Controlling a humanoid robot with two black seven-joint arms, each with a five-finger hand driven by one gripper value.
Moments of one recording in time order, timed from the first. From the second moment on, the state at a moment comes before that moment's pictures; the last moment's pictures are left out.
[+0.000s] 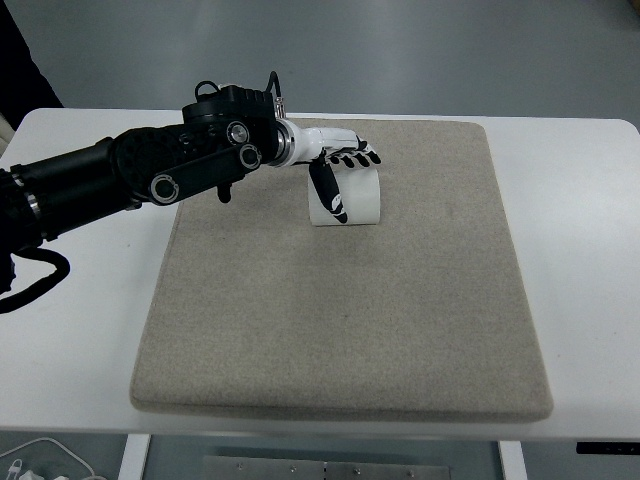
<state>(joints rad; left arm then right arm) -1.31 0.14 -0.12 -0.86 0.93 -0.25 0.25 0.02 0.00 -0.06 0.14 -0.01 0.00 -0.23</state>
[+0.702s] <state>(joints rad) -1.31 0.09 -0.12 -0.80 0.95 -0.26 0.23 0.02 0.00 -0.06 0.14 -0.01 0.00 -0.23</state>
